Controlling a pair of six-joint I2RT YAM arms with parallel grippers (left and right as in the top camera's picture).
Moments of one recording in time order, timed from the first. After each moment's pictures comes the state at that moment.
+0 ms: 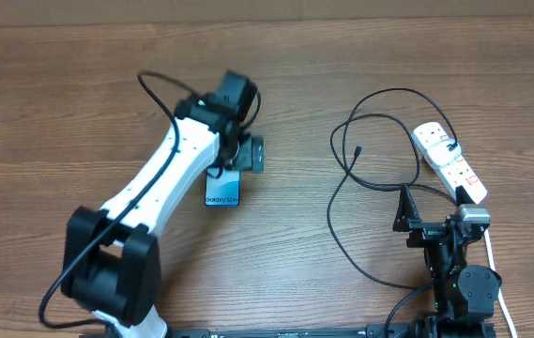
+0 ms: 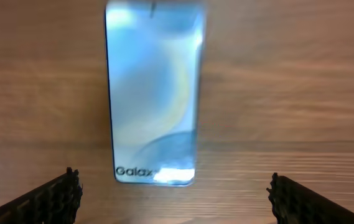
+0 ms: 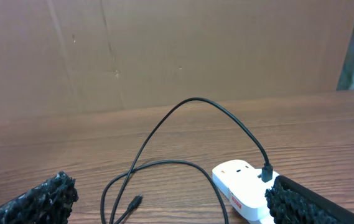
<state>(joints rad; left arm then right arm) -0.41 1.83 1.43 -1.03 -0.07 -0.44 -0.07 0.01 0.02 -0.03 -0.08 0.10</state>
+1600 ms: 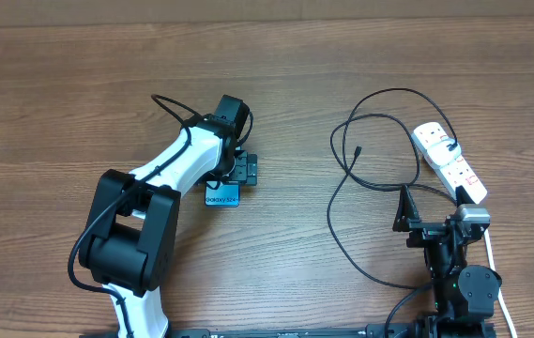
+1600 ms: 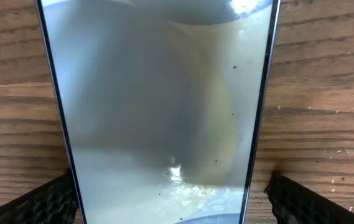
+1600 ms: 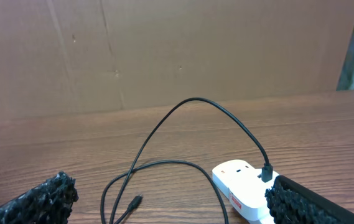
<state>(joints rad) -0.37 1.98 1.28 -0.77 -0.04 -0.36 -0.07 0.01 0.02 -0.03 -0.08 0.10</state>
